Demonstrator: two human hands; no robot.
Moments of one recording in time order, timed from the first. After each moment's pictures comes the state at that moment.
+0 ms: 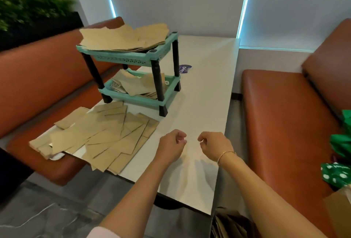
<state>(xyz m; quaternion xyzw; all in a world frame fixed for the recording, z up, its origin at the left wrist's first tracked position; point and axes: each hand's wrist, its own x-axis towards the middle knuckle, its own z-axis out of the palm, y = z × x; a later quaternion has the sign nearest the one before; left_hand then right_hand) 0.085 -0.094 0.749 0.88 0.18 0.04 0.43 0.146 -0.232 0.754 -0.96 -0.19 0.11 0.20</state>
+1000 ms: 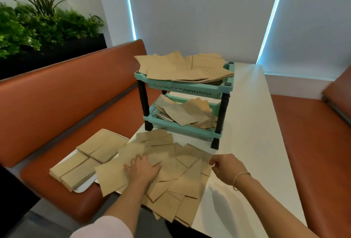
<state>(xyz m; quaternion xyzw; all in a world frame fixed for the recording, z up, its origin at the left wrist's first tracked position) 0.075 0.206 0.708 0.93 0.34 -0.04 0.12 0.143 -0.039 0.766 -0.96 -0.21 0.12 0.13</state>
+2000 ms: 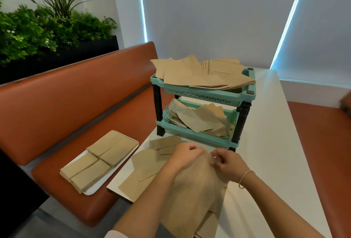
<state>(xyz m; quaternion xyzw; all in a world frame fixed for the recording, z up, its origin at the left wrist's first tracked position) 0.116 0.165 0.784 0.86 0.14 -0.01 0.49 0.154 0.007 0.788 -0.92 -0.23 0.13 0.30</state>
